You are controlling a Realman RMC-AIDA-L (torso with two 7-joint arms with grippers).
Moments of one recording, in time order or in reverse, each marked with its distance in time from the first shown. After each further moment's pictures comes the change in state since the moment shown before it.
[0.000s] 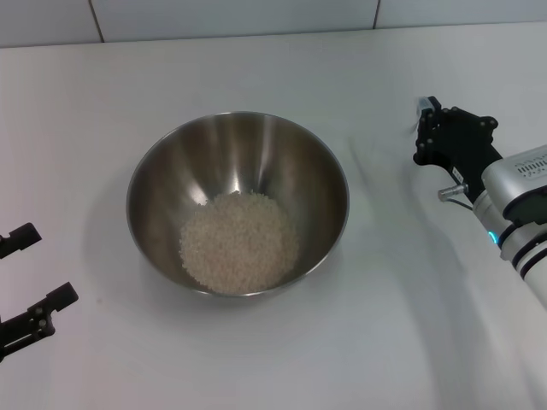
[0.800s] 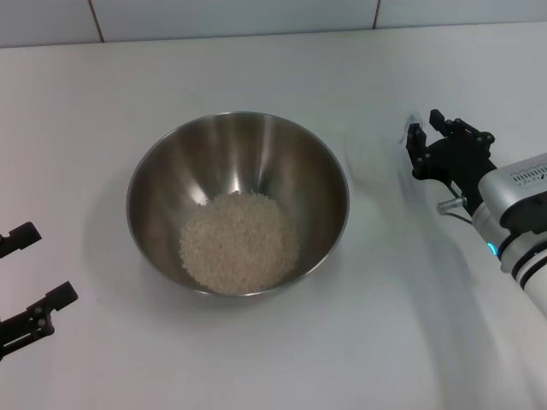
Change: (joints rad) left arm 0.001 -0.003 -0.001 0.010 0.000 0.006 -0.014; right arm -0.015 0.001 -0.002 0.006 -0.006 0.047 0.003
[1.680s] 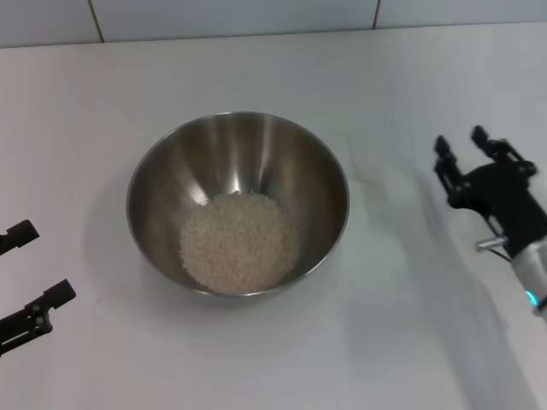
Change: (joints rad) left arm -0.001 0.002 -0.001 0.001 -0.006 0.001 -0.001; right arm -0.171 -0.002 -0.006 0.018 -0.093 -0.239 0.028
